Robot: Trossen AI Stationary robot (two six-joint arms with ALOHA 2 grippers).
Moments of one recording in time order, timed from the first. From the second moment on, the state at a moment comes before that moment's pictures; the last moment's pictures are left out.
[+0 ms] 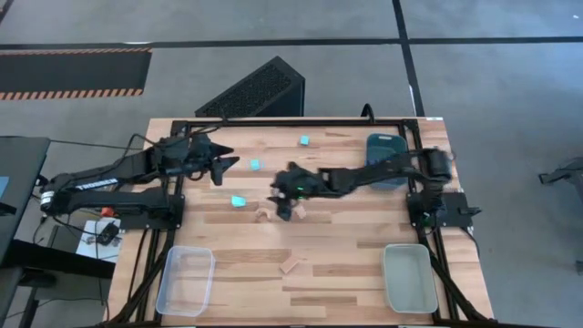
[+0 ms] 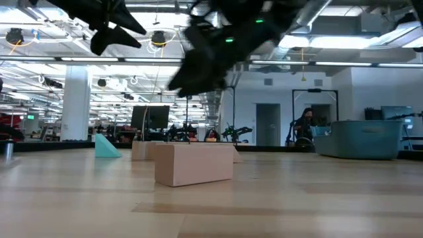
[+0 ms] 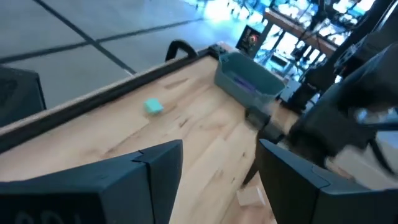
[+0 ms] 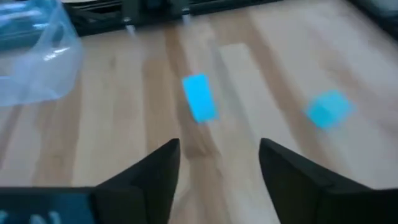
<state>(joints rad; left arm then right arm) 0.27 0.69 0.68 -0.34 -0.15 -0.44 -0.01 1.91 1.28 0.07 0.12 0.18</state>
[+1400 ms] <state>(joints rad) 0.30 0.61 0.68 -0.80 -0.27 -0.40 -0.10 2.58 2.24 -0.45 -0.22 0.16</state>
